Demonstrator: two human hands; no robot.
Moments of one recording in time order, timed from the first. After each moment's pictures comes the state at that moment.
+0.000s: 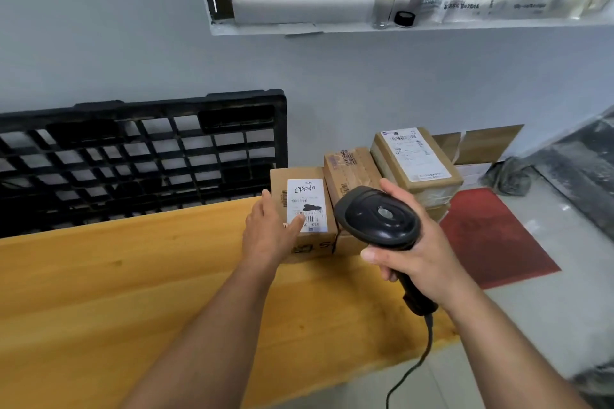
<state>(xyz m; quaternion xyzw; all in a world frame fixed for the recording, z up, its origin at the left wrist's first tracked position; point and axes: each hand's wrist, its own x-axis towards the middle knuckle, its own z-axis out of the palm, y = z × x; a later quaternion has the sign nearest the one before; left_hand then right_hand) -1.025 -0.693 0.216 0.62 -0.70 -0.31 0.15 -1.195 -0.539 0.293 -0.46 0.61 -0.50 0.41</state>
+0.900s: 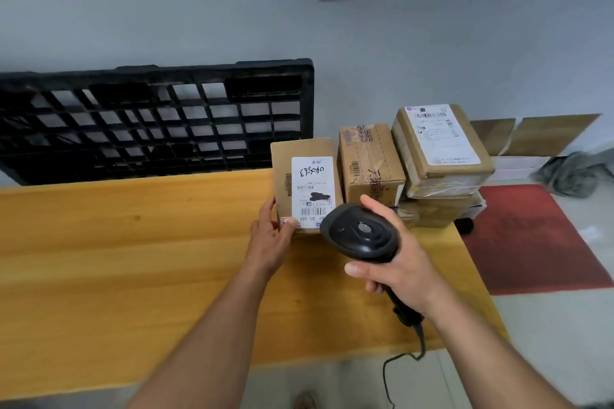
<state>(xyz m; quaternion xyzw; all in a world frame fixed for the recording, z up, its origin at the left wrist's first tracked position) -1.008 -0.651 0.168 0.61 -0.56 -0.50 0.25 -1.205 -0.540 0.239 -0.47 0.58 -0.43 0.51</state>
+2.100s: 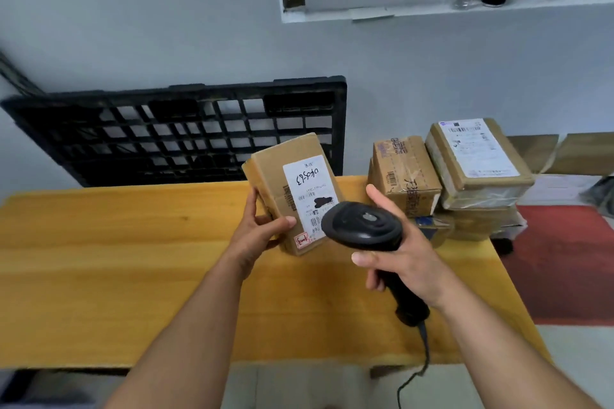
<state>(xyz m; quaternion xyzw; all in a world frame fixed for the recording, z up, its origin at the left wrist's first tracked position) -0.935 -0.651 0.227 0.56 -0.46 -0.59 0.35 -1.172 -0.555 0.268 -0.48 0.49 -0.43 0.59</state>
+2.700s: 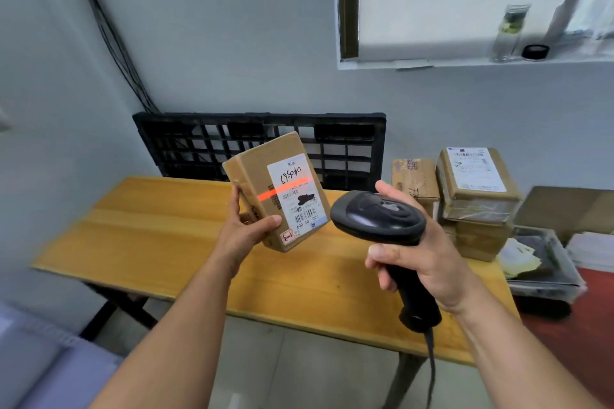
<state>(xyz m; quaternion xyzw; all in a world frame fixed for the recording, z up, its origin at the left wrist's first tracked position) -0.902 -0.538 0.294 0.61 -0.44 -0.46 0.47 -1.185 -0.471 0.338 -0.56 0.37 -0.45 0.59</state>
